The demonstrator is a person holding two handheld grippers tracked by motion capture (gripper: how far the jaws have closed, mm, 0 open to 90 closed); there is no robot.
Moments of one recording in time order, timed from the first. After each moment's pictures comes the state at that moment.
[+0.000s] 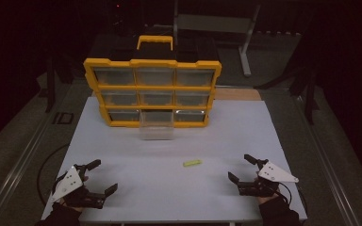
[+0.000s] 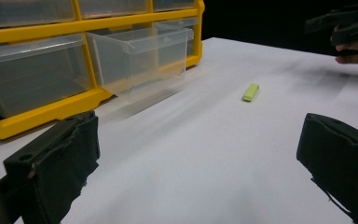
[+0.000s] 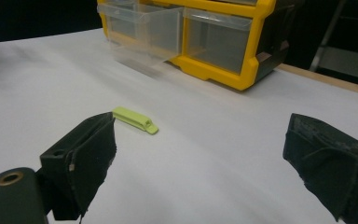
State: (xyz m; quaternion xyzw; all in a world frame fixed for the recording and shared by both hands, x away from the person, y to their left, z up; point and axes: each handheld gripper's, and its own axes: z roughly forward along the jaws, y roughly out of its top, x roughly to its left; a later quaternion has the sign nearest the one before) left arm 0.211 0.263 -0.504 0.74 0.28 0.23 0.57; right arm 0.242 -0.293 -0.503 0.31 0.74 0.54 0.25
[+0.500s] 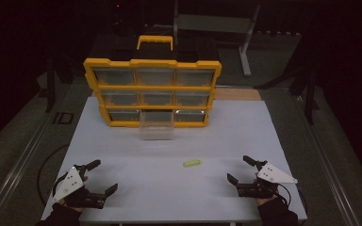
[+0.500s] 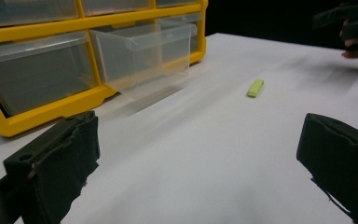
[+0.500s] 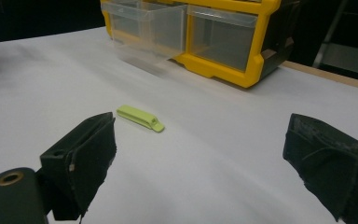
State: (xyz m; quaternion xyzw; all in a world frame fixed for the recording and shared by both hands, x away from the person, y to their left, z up) left arm 0.211 0.262 -0.507 0.75 0.29 0.23 0.56; right arm 0.238 -0.289 -0.504 0.31 0.74 0.54 0.24
